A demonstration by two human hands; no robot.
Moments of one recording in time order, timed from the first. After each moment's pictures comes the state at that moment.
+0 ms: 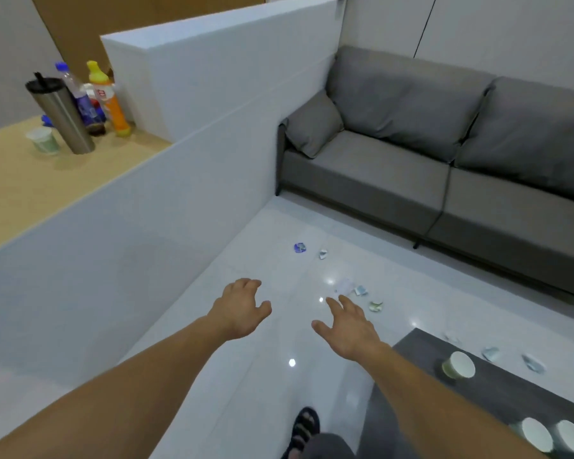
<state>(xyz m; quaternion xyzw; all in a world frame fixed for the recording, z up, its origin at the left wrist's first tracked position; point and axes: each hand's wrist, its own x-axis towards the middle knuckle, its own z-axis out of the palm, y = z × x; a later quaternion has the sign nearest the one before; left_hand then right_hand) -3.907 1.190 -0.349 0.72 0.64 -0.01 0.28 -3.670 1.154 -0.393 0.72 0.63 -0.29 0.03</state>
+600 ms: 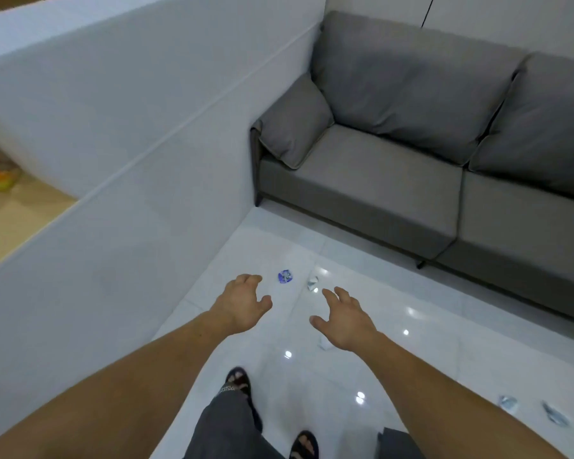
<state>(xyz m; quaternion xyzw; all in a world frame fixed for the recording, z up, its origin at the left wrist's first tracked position) -3.792 1.573 -0.385 0.71 0.62 -0.03 0.33 -3.565 1.526 -0.422 0.72 0.62 -0.32 0.05</state>
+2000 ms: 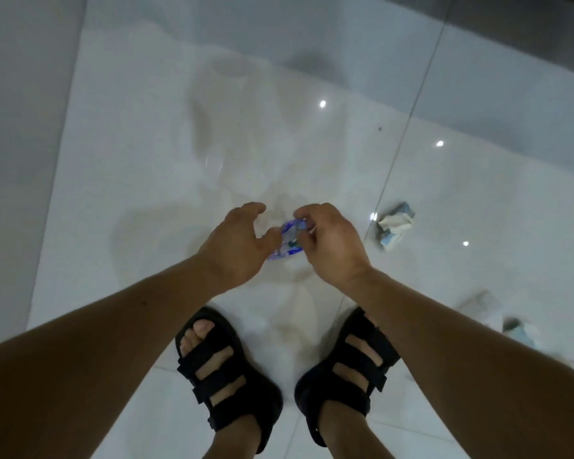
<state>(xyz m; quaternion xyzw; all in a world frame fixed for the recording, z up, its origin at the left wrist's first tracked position) -3.720 2.016 -1.109 0.59 0.61 -0.15 0.51 -3.565 1.949 -1.153 0.73 0.50 -0.45 -0.13</state>
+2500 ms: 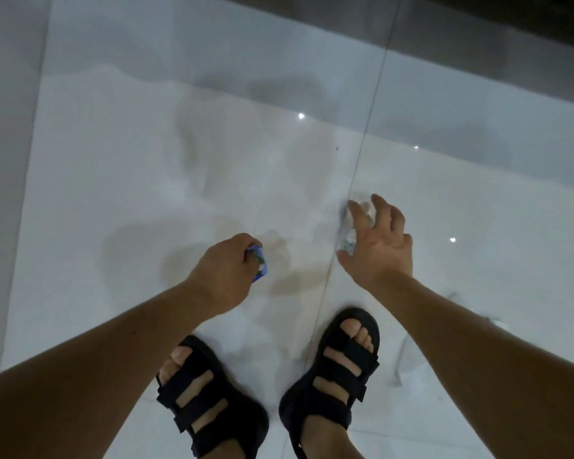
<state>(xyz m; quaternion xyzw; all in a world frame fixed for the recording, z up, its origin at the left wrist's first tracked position) -3.689 2.017 -1.104 0.61 0.57 -0.17 0.52 -3.467 1.926 -1.150 0.80 0.50 -0.28 0.16</state>
